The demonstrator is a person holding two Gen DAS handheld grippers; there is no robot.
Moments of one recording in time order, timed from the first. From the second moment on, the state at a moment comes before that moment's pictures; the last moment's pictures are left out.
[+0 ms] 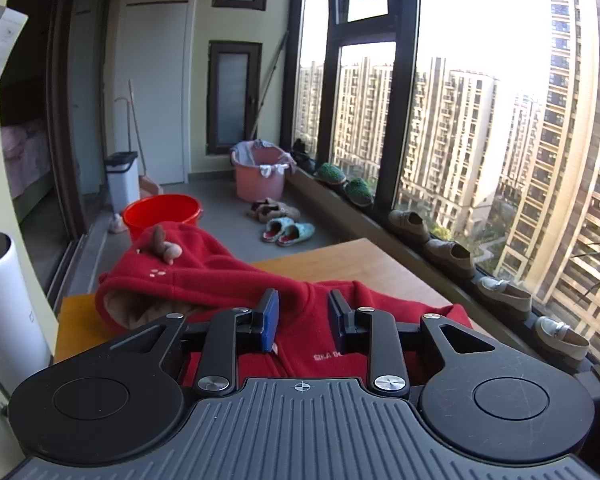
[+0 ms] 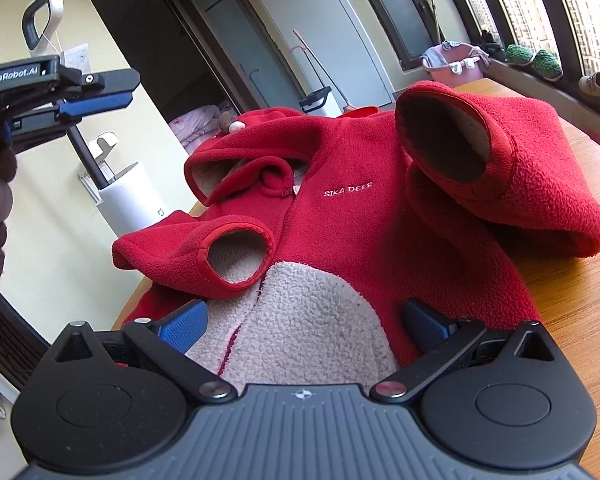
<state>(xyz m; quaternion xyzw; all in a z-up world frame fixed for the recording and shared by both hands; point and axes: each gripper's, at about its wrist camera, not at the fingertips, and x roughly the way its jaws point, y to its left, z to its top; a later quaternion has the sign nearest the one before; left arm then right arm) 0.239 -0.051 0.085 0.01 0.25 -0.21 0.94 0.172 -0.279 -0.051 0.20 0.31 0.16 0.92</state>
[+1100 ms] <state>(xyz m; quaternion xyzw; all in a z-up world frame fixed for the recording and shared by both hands) 0.280 -0.074 0.152 0.08 0.18 -0.18 0.96 0.168 -0.283 -0.054 0.21 0.30 0.17 0.91</state>
